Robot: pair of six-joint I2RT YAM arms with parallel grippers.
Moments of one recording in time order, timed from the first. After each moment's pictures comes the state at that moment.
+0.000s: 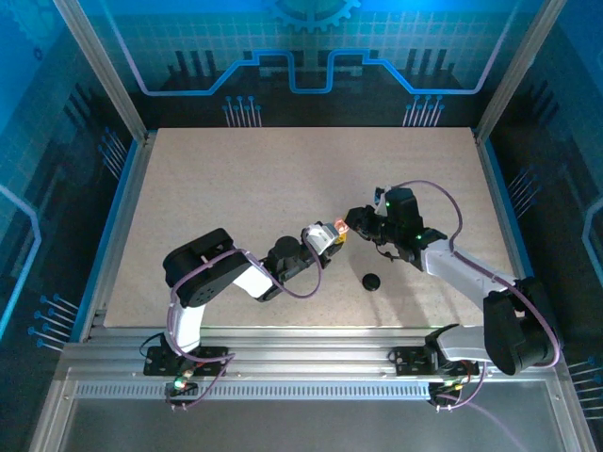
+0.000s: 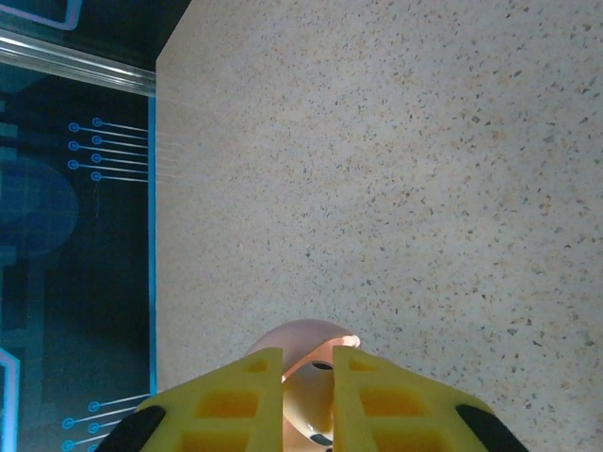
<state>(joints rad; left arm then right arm) -0.83 1.97 0.66 1.26 0.00 0.12 0.38 1.31 0.71 0.00 -0.37 0.97</state>
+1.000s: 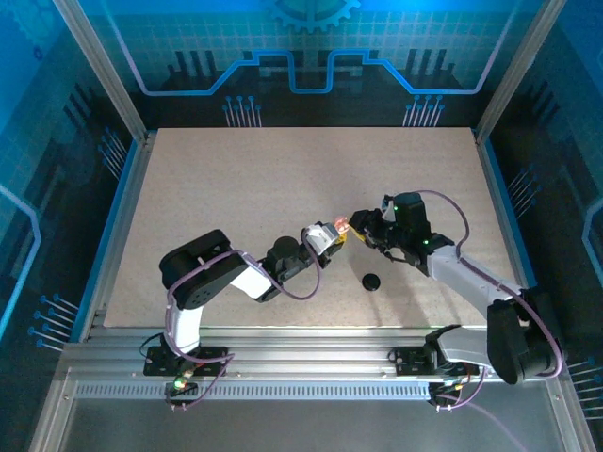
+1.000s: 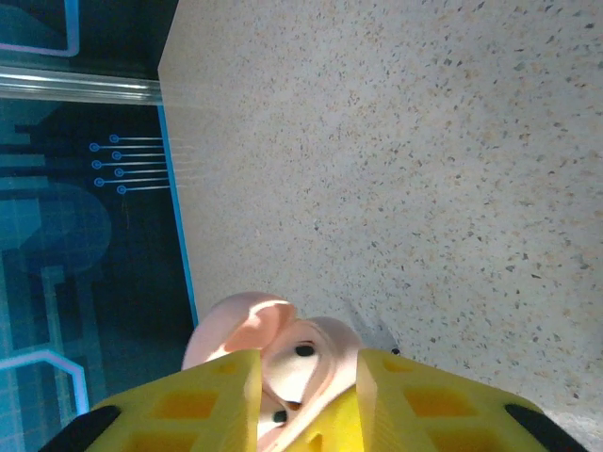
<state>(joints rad) -0.83 1.94 0.65 1.26 0.00 0.15 0.33 1.24 0.66 -0.03 -0.45 1.10</state>
